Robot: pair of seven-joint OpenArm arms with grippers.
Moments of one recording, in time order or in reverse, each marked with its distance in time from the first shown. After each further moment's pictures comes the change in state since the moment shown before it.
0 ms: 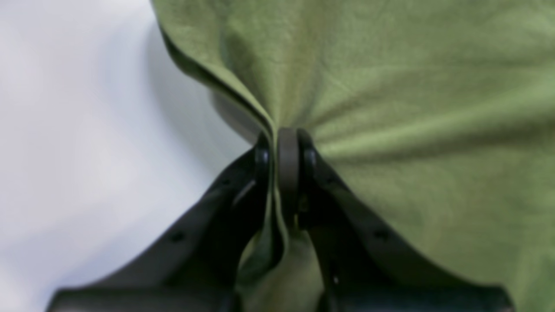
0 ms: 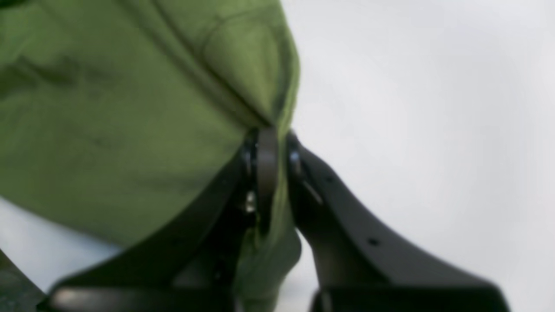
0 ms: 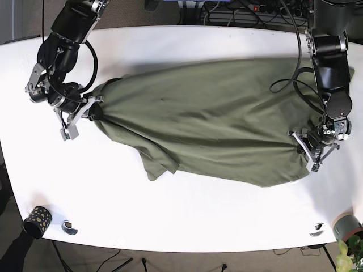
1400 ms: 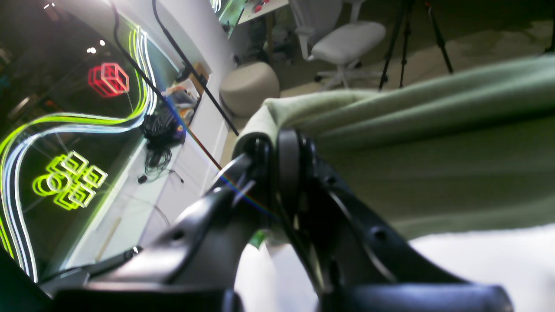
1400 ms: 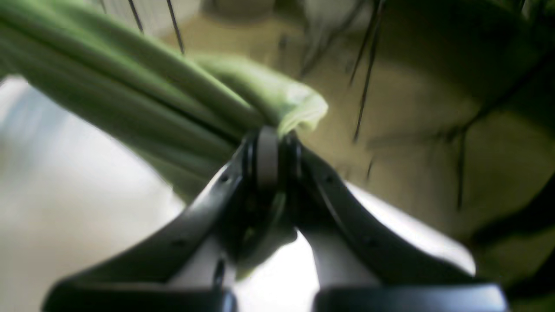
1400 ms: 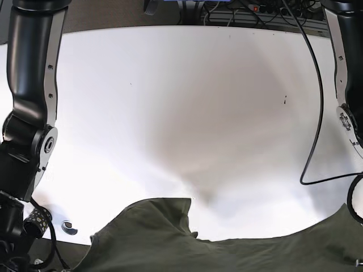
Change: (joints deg) left arm -38.1 -5.2 -5.6 25.4 -1.7 -0.3 22.3; right arm 67.8 11.0 -22.9 -25.9 1.9 0.2 -2.6
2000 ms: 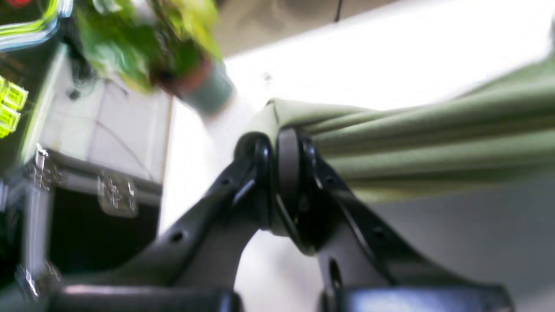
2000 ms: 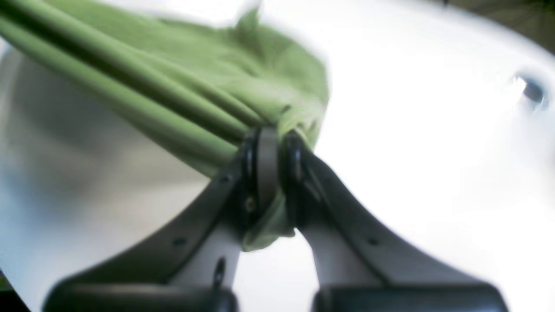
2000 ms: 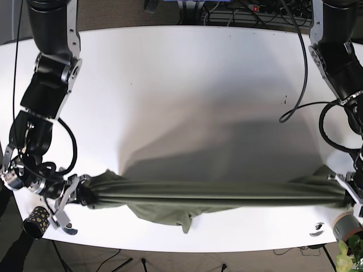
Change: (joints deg) left arm 35.6 4.0 -10.9 12.4 0.3 -4.0 0.3; right arm -39.5 -0.9 8.7 17.1 7.5 0.0 -4.5
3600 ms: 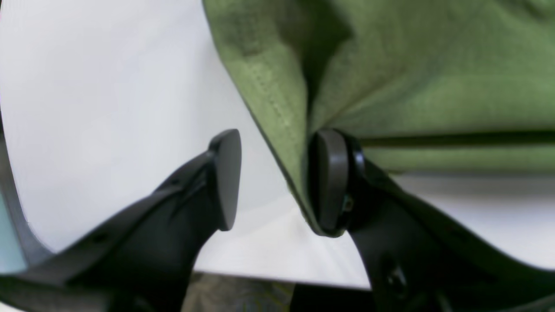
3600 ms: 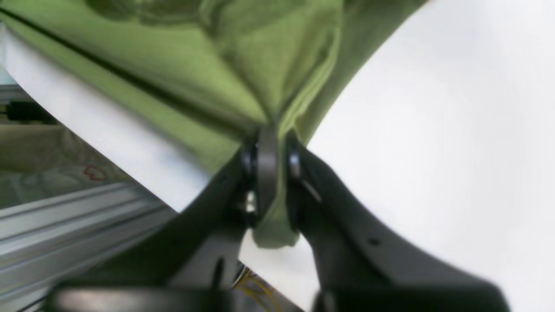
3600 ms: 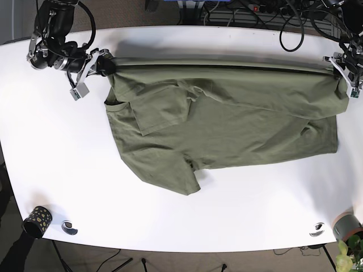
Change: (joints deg) left arm 42.1 5.0 -19.5 5.4 0.6 -6.5 -3.3; right arm -48.0 -4.2 8.1 17.1 11.6 -0.2 0.4
